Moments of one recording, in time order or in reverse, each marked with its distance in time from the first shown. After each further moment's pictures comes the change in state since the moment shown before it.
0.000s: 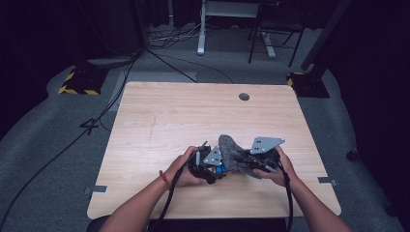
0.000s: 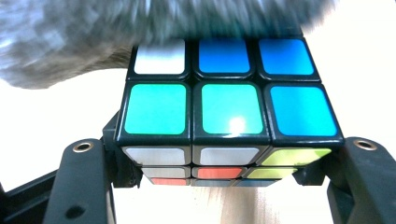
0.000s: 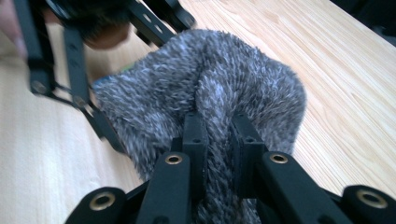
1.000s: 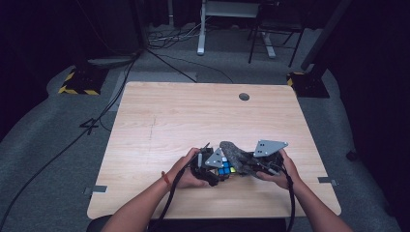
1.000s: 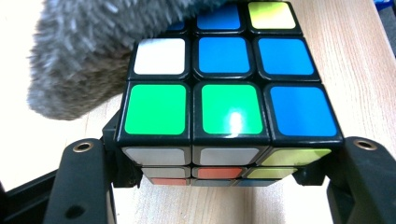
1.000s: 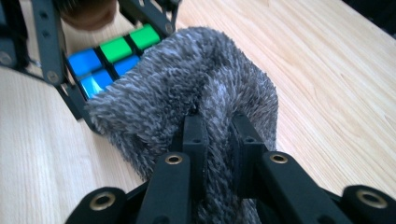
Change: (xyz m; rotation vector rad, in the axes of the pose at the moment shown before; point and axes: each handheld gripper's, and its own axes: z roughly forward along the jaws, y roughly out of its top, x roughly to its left) left arm -0.006 0.004 0.004 -0.021 -0.032 0.014; right arm 0.003 -0.011 -0.005 0.024 -0.023 -0.004
